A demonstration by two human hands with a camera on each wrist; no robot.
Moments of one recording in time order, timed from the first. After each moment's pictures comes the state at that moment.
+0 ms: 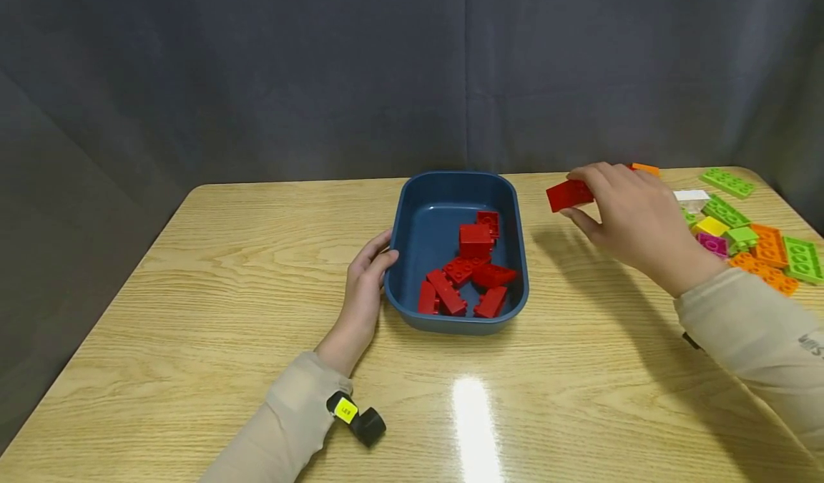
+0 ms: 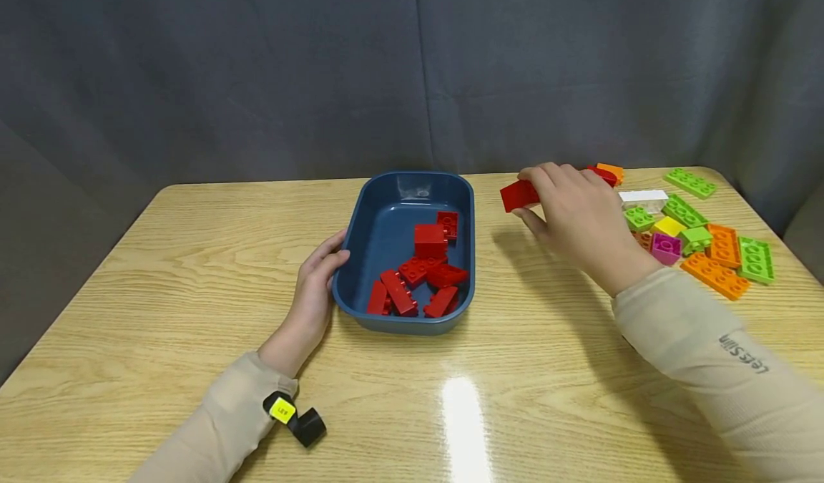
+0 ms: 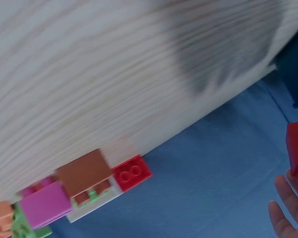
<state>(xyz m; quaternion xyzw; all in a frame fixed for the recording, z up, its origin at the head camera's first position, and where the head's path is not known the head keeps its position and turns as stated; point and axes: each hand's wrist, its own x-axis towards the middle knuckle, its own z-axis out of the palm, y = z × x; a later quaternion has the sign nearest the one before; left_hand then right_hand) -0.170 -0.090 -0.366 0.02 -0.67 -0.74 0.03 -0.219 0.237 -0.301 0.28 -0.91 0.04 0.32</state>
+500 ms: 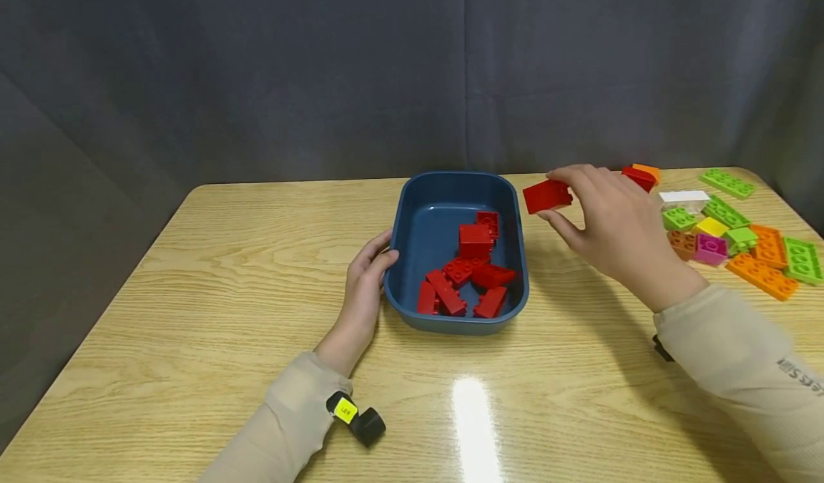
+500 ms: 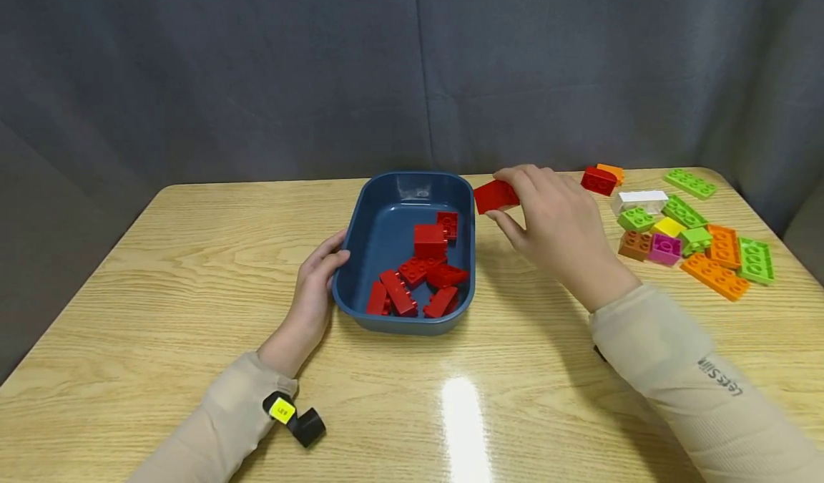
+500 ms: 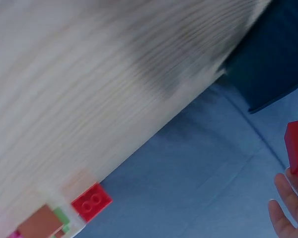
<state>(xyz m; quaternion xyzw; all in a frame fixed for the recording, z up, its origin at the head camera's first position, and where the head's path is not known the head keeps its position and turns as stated) -0.170 -0.090 -0.366 0.02 -0.68 -0.74 0.03 -0.202 0.207 -0.295 0.28 -0.89 0.11 0.34</state>
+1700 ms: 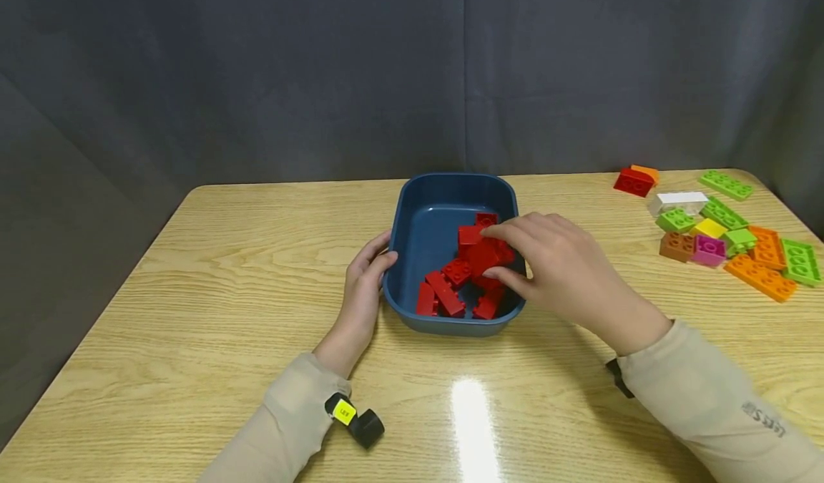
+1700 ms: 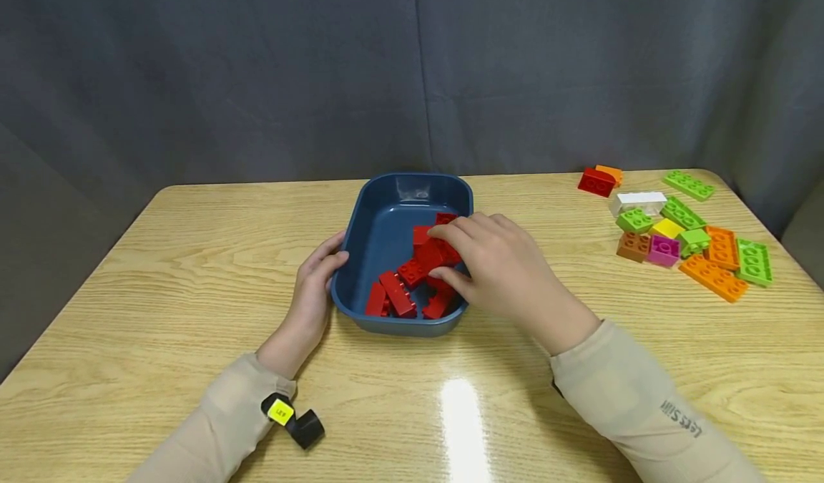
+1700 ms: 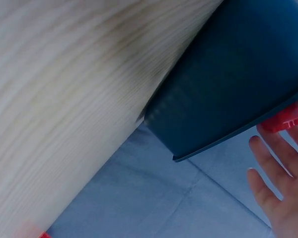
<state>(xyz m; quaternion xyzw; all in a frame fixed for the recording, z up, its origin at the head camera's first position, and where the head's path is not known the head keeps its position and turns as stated) -0.170 -0.090 -0.366 0.02 -0.67 -0.74 0.03 -0.166 0.157 -0.304 0.37 -0.89 0.12 0.26</state>
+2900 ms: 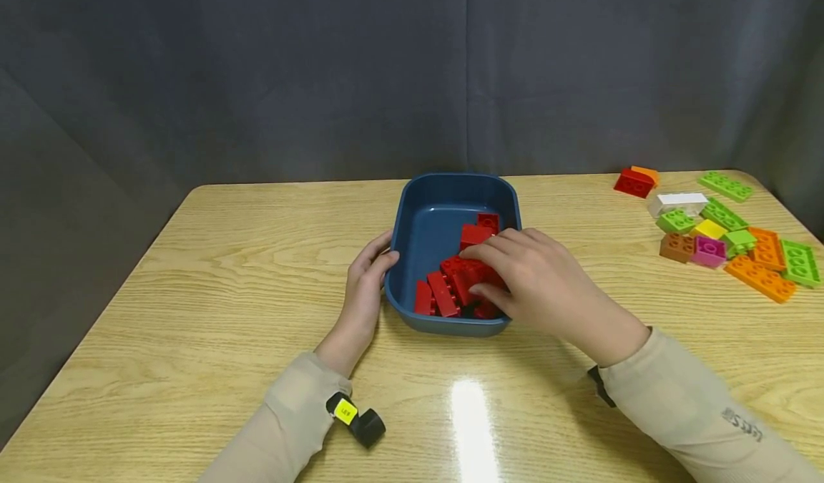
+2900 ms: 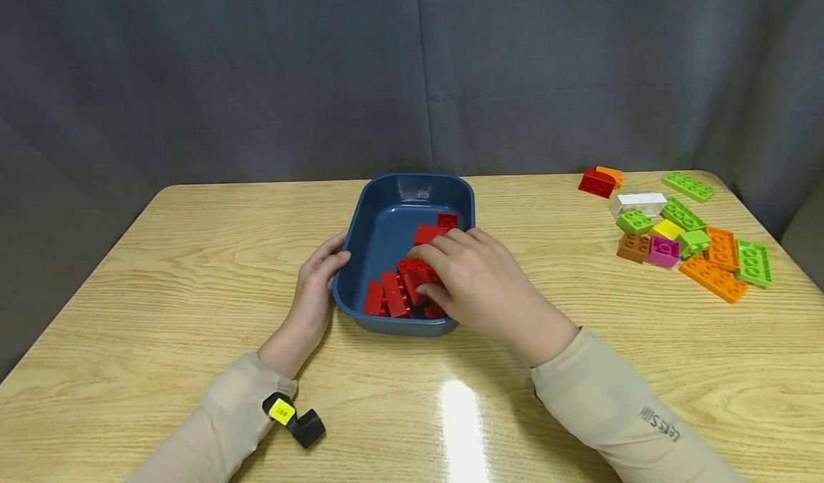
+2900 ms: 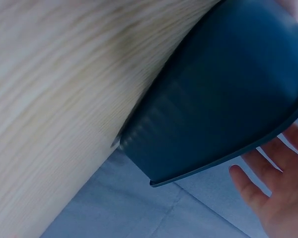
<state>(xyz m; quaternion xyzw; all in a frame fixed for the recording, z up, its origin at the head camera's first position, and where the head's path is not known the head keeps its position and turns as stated) -0.170 -0.089 -0.365 0.01 -0.67 -0.74 0.04 -0.157 0.135 -0.307 0.39 -0.89 0.10 0.22</state>
